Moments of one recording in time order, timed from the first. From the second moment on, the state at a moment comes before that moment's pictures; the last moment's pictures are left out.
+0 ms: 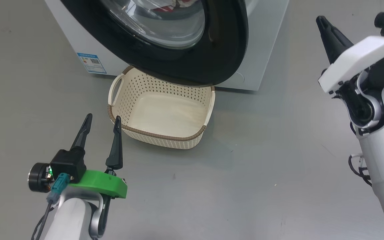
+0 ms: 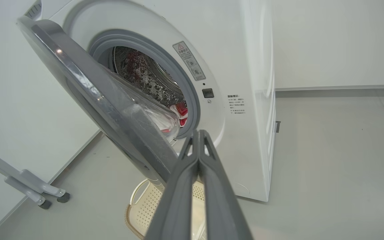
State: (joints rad) left arm -0.24 0.04 -0.22 0.24 -0.29 0.02 -0.25; right arm -0.67 -0.25 0.24 0.28 0.73 0.13 0.27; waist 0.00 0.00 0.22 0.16
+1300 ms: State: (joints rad) left arm -0.17 0.04 -0.19 0.23 -0.27 0.01 -0.25; right arm -0.20 -0.22 0.22 0.23 0.51 0.06 -0.22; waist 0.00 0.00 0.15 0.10
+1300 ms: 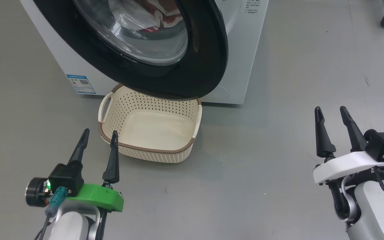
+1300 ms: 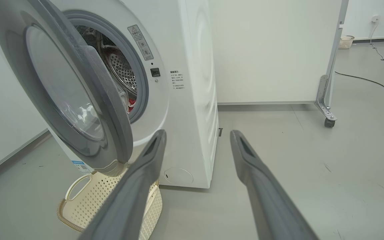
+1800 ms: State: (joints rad) left arm -0.17 0.04 -0.19 0.23 -0.27 0.00 -0.25; right arm -0.17 -0.21 0.22 0.20 0.50 0.04 -0.23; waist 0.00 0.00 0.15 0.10
